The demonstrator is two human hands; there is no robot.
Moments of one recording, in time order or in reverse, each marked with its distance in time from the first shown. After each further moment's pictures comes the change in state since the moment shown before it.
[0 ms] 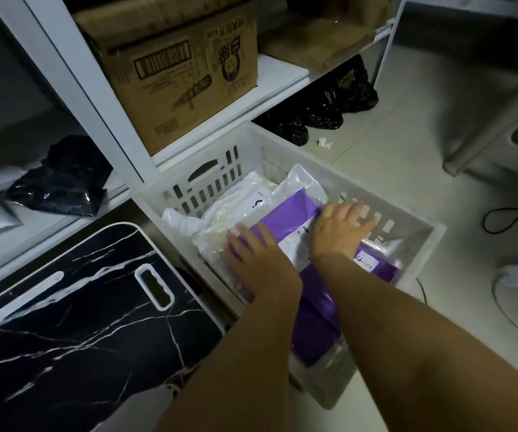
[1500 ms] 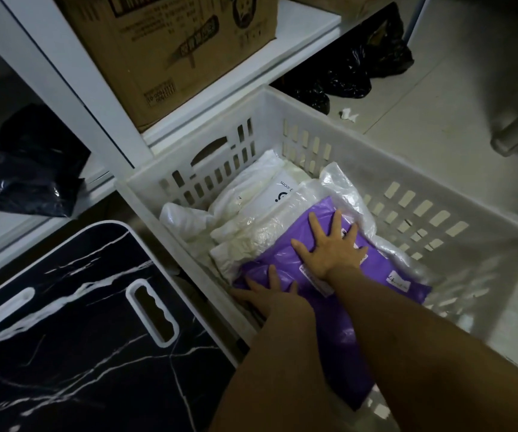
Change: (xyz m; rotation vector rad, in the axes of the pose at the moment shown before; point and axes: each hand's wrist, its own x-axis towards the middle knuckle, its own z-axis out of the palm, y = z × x) left_hand 0.082 -0.020 0.086 0.644 -0.679 0.201; right_hand 0.055 -0.050 0.119 0.273 -0.311 -0.194
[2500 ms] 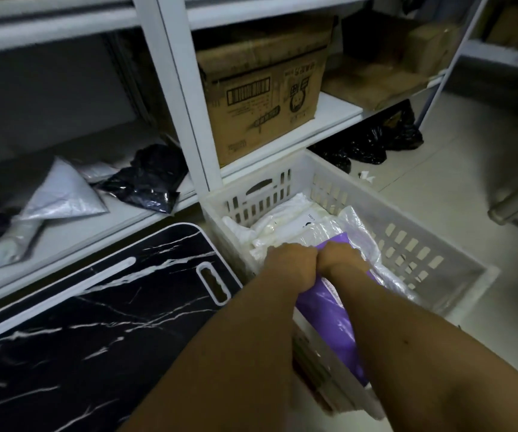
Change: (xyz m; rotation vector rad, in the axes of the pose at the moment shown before) left_hand -0.147 -0.083 -0.024 -0.296 0.744 0.287; right_hand -0.102 -0.067 -0.096 0.004 -0.082 0.136
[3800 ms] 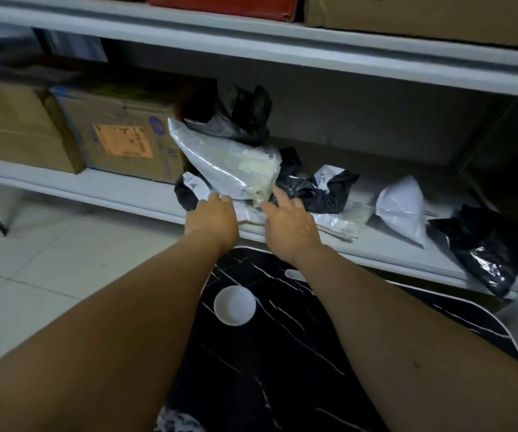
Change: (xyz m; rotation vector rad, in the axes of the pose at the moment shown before) left_hand -0.402 -0.466 0.034 -0.200 0.397 -1.207; right_hand -0.358 -0.470 0.174 -0.290 0.327 -1.579
